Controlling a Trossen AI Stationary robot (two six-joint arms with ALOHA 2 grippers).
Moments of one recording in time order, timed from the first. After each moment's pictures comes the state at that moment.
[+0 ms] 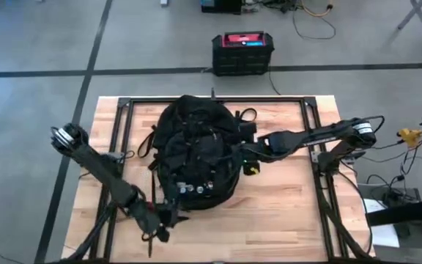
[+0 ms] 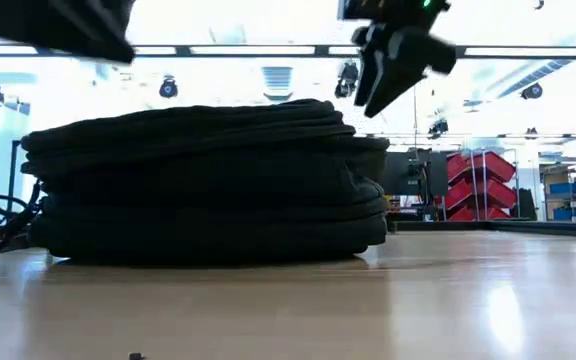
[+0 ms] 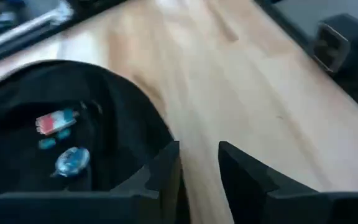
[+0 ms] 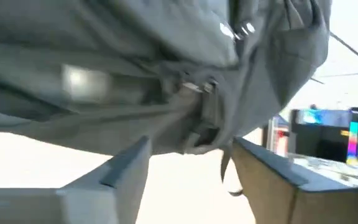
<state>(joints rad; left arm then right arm) -0.78 1.54 0.86 -0.04 -0.65 -0.13 0.14 1.53 1.32 -0.88 0.49 -0.17</state>
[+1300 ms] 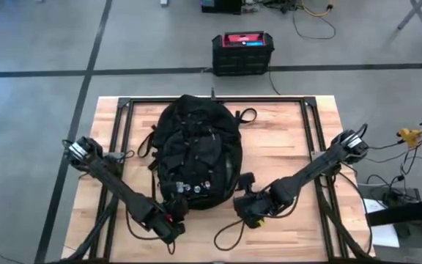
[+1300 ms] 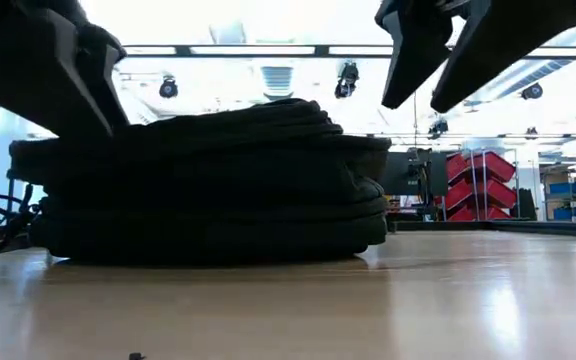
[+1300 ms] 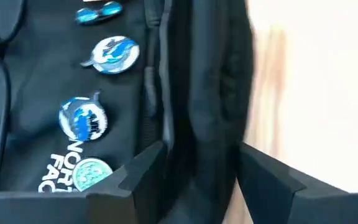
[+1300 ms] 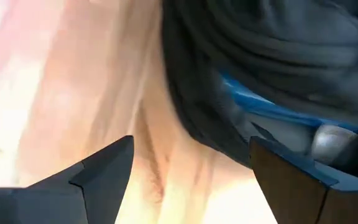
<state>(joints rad) -0.70 1.75 1.12 -0.68 -0.67 -0.78 0.53 1.71 1.32 -0.72 0.40 0.14</state>
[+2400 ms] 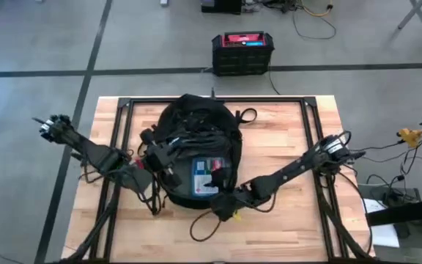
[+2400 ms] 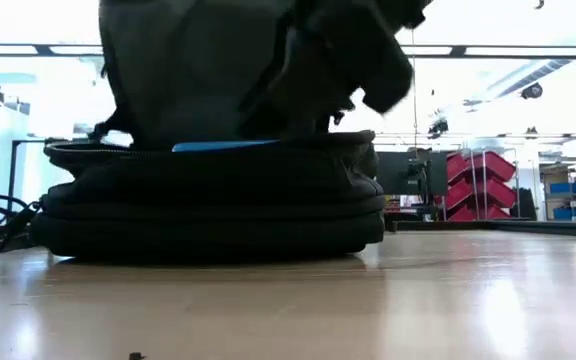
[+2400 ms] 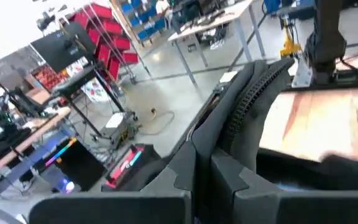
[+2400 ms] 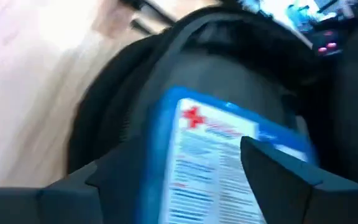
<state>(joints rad) -0.54 1.24 1.23 -0.44 -1.18 -0.02 0.40 1.90 1.30 -0.10 0.51 -0.27</state>
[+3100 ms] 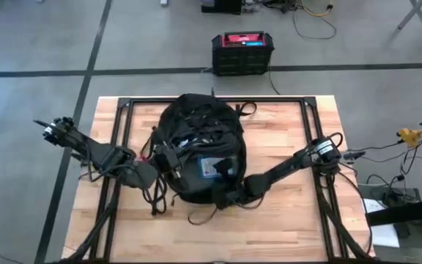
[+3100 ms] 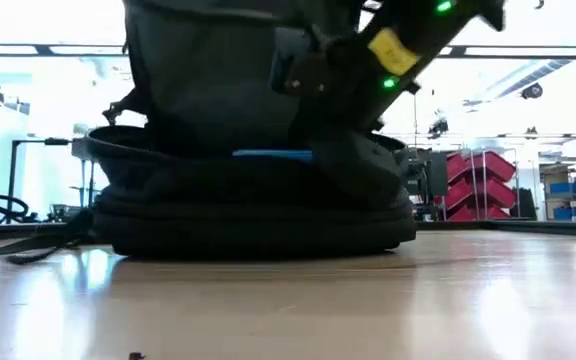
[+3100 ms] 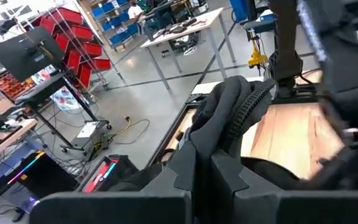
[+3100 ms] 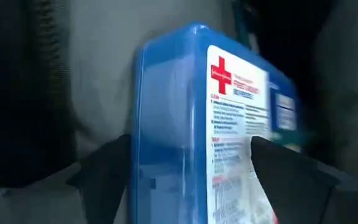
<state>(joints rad) -0.51 1.33 1.37 -0.43 -1.03 0.02 0.31 1.97 1.31 -0.32 0.82 -0.29</state>
